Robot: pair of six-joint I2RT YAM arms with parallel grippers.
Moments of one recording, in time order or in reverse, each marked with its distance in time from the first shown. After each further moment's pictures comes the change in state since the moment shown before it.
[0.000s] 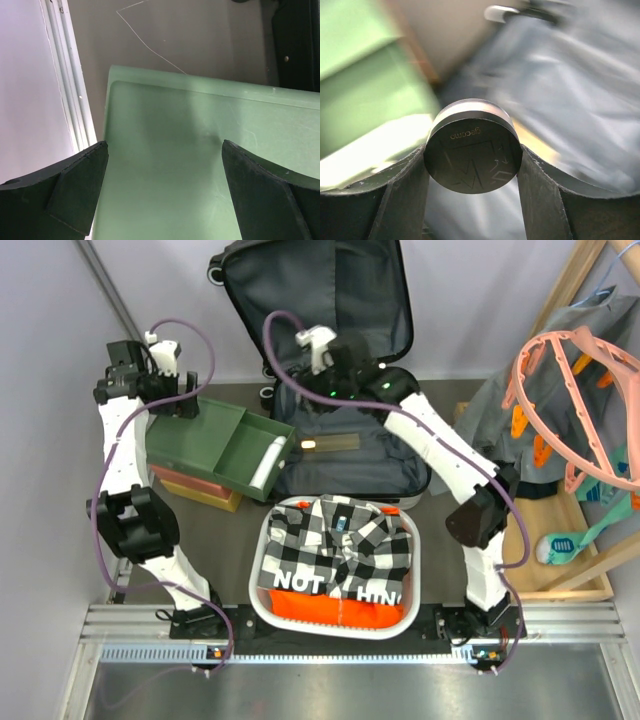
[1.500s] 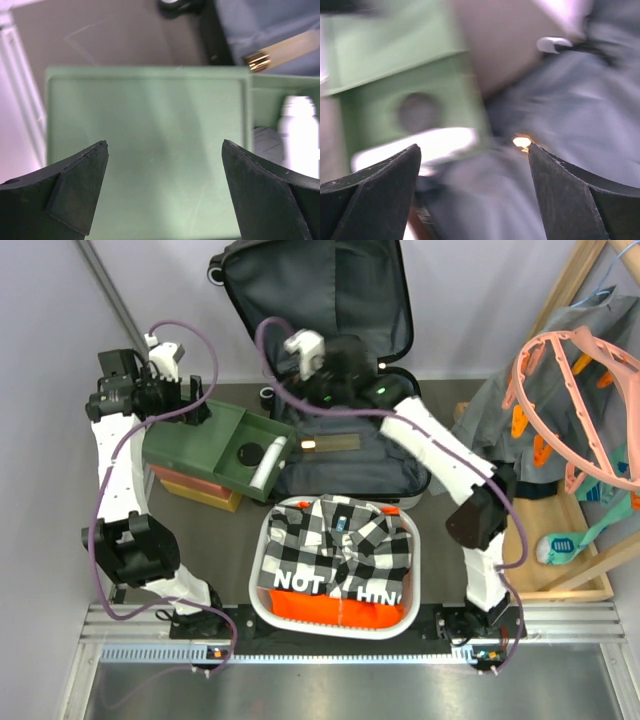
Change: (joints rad) left arm 0.002 -0.179 -0.140 0.014 0.227 -0.008; right arm 0.079 0.005 -0.061 0.149 -0.212 -0.045
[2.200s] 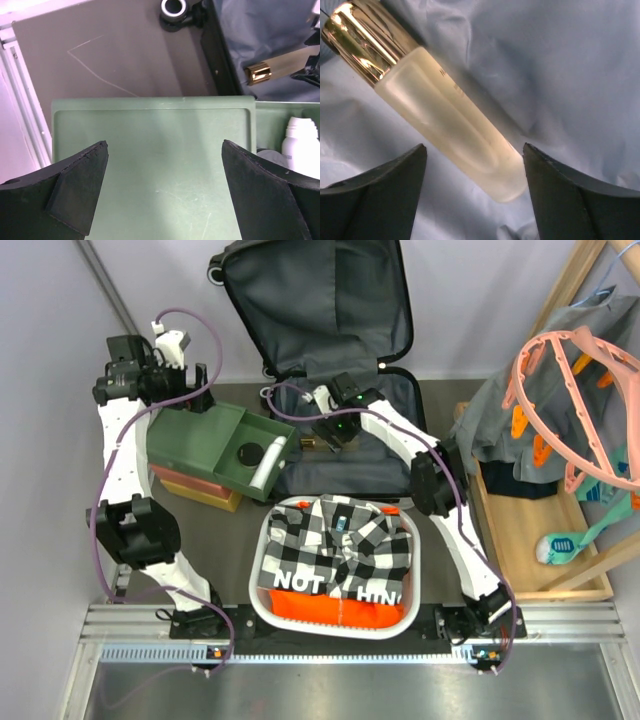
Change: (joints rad) left arm -0.039 0.118 0.151 -0.022 -0.012 -0.021; right arm -0.188 0.458 0.110 -0.218 0.182 -0.280
